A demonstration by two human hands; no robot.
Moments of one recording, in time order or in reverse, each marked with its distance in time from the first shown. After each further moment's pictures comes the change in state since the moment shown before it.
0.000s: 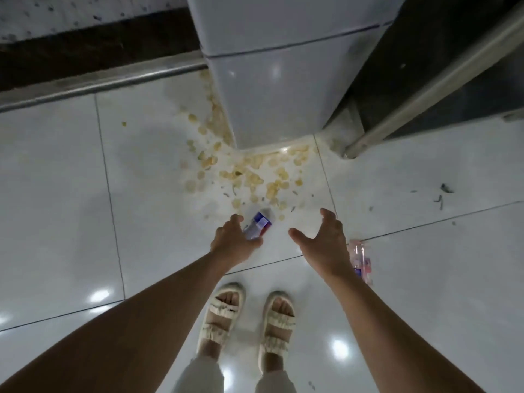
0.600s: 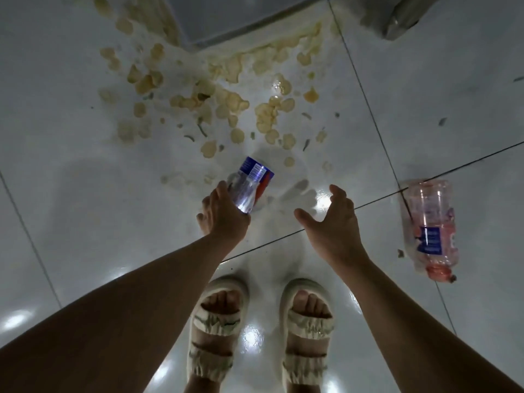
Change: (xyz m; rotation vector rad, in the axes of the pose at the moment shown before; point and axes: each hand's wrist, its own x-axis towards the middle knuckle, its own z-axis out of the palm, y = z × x) left_hand 0.206 -0.122 0.176 0.229 0.207 0.040; right_hand 0.140 0.179 0.178 0.061 0.050 0.092
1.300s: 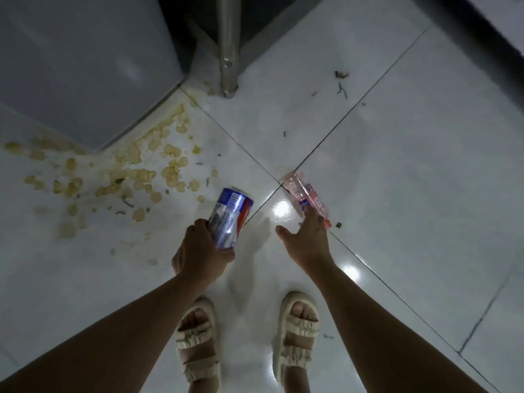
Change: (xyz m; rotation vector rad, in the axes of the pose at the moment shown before) left_hand -0.157 0.117 -0.088 0.106 -0.168 0.404; right_hand -0.119 0.030 -0.137 0.197 0.261 0.215
